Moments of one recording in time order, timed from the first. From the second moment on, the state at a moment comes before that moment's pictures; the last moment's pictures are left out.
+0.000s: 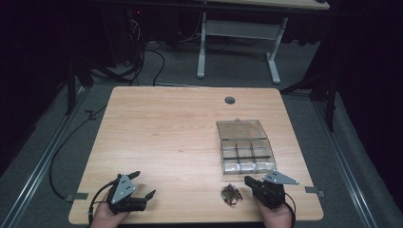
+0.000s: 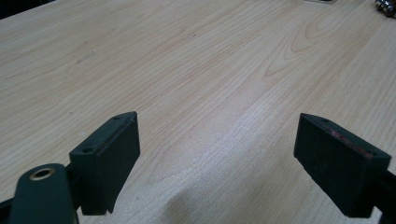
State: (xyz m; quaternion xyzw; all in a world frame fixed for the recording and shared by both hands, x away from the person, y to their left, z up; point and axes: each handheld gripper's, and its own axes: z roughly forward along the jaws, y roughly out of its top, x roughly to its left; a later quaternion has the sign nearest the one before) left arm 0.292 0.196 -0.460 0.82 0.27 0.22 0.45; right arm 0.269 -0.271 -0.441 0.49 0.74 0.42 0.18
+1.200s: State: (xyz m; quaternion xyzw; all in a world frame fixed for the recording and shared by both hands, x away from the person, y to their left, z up) left arm 0.292 0.196 -0.460 0.82 0.27 0.22 0.45; right arm 0.255 -0.248 -0.445 0.47 0.78 0.39 0.15
